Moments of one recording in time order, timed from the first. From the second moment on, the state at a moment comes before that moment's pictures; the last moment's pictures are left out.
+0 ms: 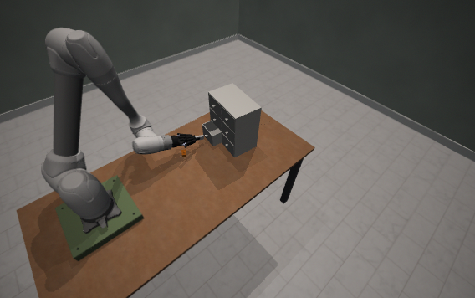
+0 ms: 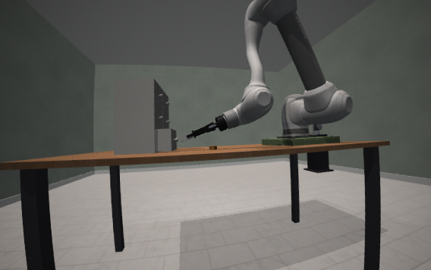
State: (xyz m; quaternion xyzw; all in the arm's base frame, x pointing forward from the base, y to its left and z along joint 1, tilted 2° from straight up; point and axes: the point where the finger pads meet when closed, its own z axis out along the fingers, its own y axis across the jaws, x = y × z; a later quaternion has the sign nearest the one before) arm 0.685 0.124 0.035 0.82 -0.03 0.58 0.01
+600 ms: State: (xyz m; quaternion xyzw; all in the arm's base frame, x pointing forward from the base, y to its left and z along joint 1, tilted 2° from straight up) arm 0.714 0.122 0.035 0.82 -0.03 0.58 0.01
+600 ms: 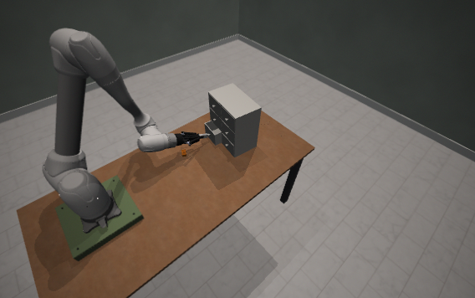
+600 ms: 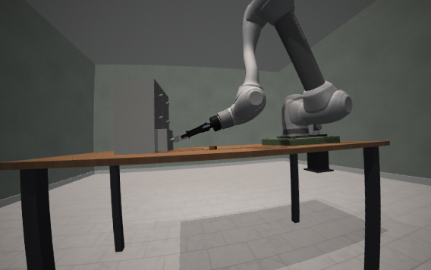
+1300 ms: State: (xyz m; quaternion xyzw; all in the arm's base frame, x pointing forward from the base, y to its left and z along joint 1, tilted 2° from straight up) arm 0.745 0.120 0.036 0.82 -0.03 0.58 0.01
